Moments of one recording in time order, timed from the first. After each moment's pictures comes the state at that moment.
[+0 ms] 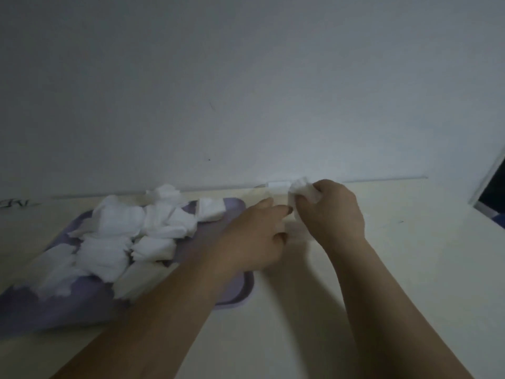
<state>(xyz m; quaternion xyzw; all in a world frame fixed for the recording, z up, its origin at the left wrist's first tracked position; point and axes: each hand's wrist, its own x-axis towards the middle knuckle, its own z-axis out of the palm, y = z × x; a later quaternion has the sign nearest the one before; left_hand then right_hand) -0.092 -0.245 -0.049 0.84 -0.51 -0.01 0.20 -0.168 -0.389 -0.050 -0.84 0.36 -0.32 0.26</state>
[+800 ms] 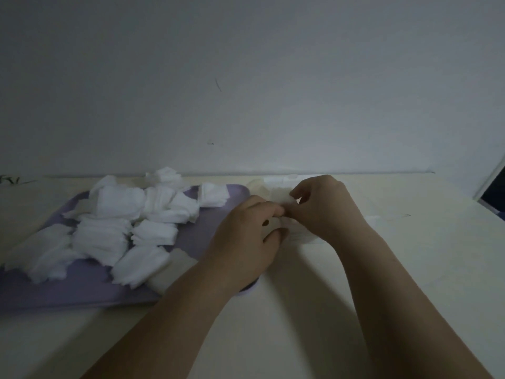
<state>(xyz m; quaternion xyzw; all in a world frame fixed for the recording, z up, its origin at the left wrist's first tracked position) -0.094 -0.218 -0.090 0.78 -0.45 0.07 0.43 -0.162 -0.373 -0.044 -0.90 0.28 -0.20 0.27</state>
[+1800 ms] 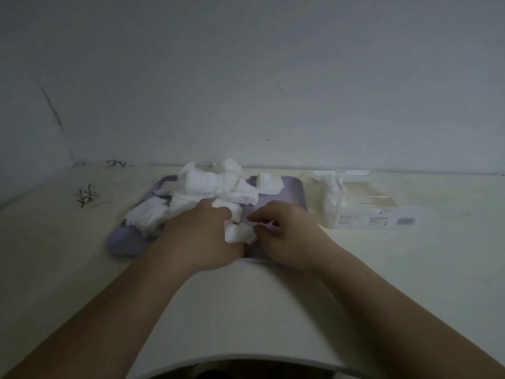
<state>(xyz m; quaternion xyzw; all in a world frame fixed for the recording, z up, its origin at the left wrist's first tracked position) -0.085 -0.066 -0.051 0.96 -0.27 0.01 0.05 -0.159 -0.244 -0.069 -0.93 -0.05 -0.19 0.31</state>
